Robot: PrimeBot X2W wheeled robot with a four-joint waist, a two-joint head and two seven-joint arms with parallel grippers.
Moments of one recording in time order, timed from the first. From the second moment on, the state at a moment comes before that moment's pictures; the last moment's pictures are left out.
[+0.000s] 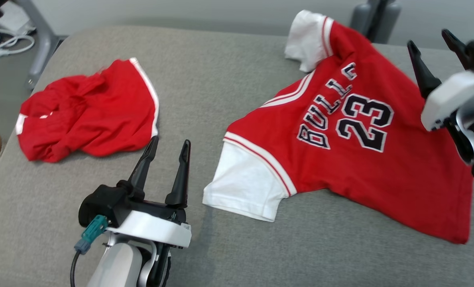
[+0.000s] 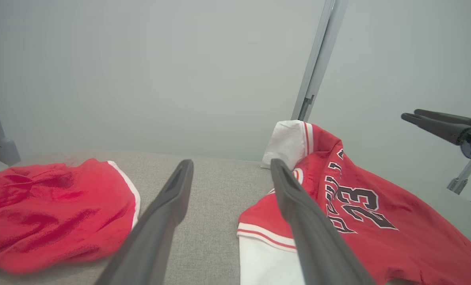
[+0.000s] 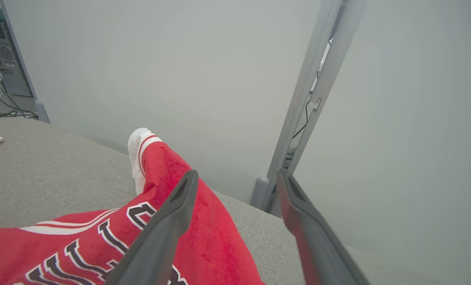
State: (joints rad) left arm -0.22 0.05 -0.27 0.17 -0.35 -0.03 -0.26; right arm -1.06 -0.36 0.66 1.03 0.47 0.13 -0.26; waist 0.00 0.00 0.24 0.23
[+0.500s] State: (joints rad) left arm -0.14 0.05 -0.19 0.19 -0.31 -0.03 -0.26; right arm -0.32 -0.21 0.00 0.42 0.15 0.13 -0.26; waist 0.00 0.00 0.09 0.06
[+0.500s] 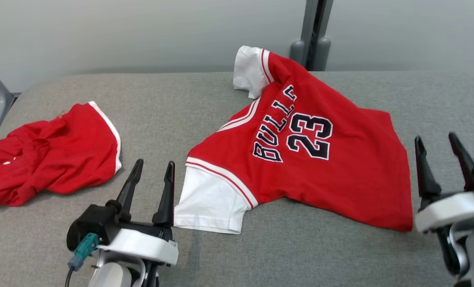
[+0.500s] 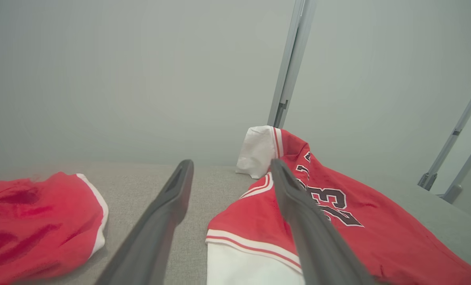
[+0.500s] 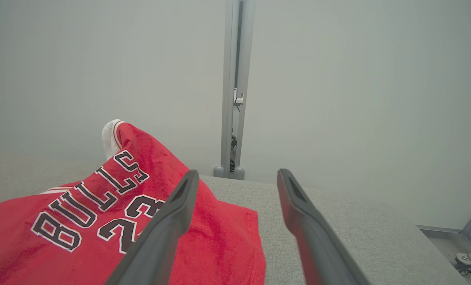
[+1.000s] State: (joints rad) left arm -0.10 0.05 -0.20 0.27 -0.27 -0.02 -0.26; right arm -0.13 -0.06 -0.12 0.30 0.09 0.13 -0.26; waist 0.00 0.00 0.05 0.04
